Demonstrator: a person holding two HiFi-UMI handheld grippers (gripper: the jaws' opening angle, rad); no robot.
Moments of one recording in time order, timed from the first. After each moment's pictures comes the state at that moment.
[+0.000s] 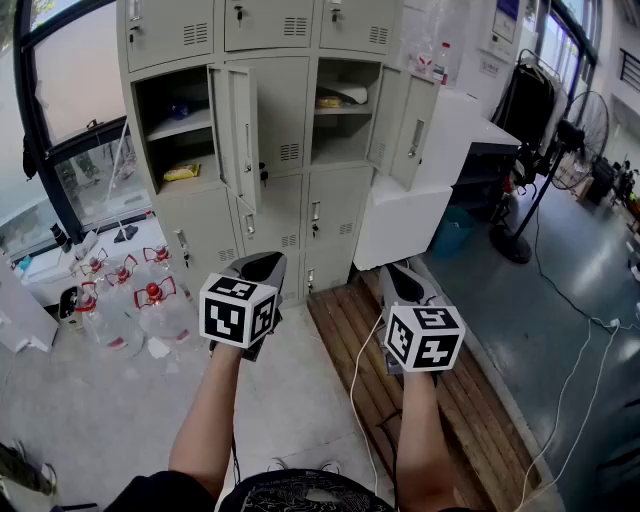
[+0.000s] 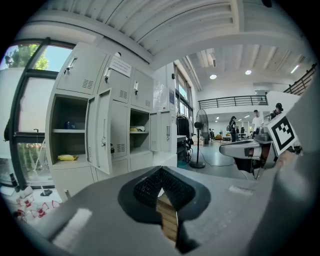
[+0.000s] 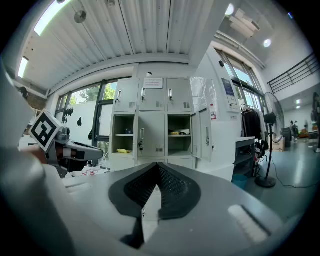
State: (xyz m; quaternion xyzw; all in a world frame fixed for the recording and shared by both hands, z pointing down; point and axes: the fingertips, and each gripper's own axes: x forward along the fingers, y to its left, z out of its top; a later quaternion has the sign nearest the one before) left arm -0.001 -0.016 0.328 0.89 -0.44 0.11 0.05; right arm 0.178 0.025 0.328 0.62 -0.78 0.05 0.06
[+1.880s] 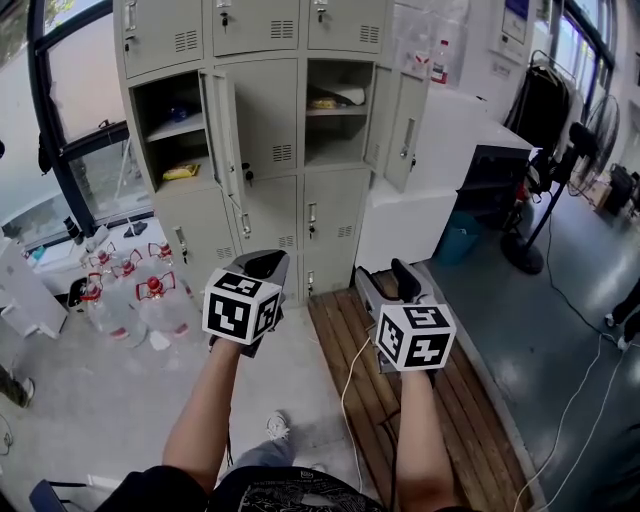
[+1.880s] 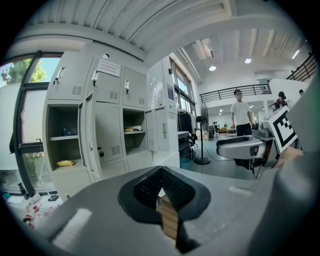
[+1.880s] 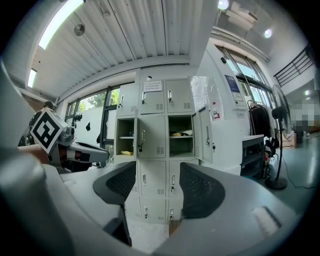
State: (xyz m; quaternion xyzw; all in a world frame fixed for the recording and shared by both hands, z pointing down) left arm 0.078 -0.008 0.331 0.87 -0.47 0.14 0.02; right arm 0.237 0.018 0.335 0.57 -0.82 0.05 0.04
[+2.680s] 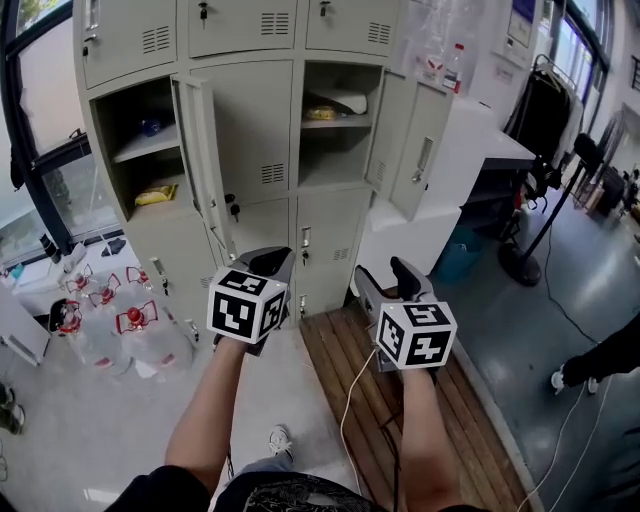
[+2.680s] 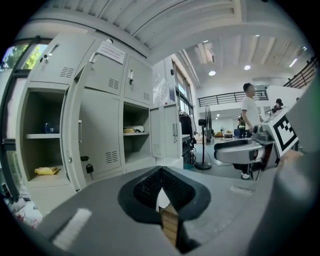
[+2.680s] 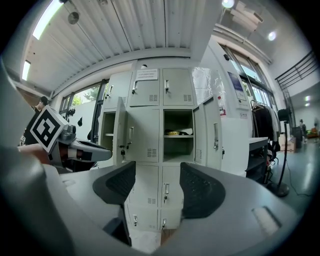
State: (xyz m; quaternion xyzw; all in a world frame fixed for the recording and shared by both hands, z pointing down) left arm 0.080 -0.176 0.327 0.89 -0.44 0.12 0.03; right arm 0.225 -0.143 0.332 0.59 -0.80 0.04 0.05
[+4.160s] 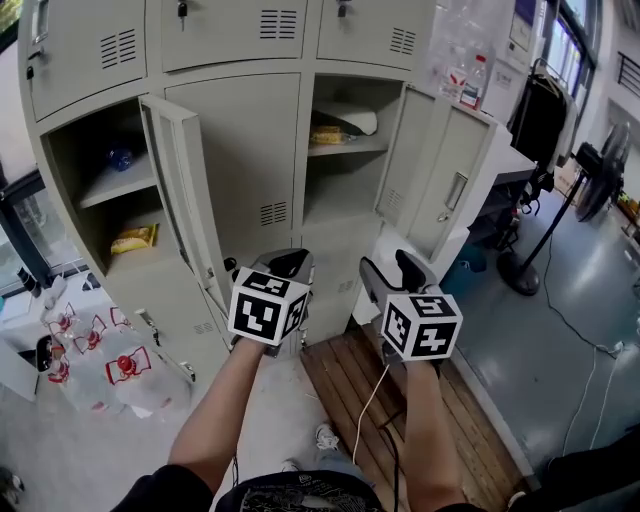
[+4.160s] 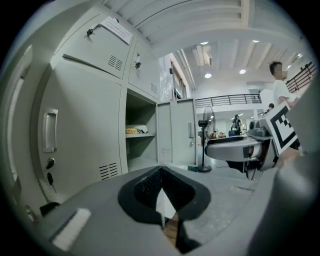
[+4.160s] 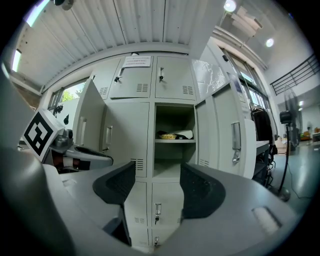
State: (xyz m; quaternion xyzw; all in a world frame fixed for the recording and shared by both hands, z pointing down) left arm 0.080 -0.349 0.320 0.91 -0.40 0.12 0.03; right arm 0.202 -0.319 0.311 0.63 -0.78 0.04 0.05
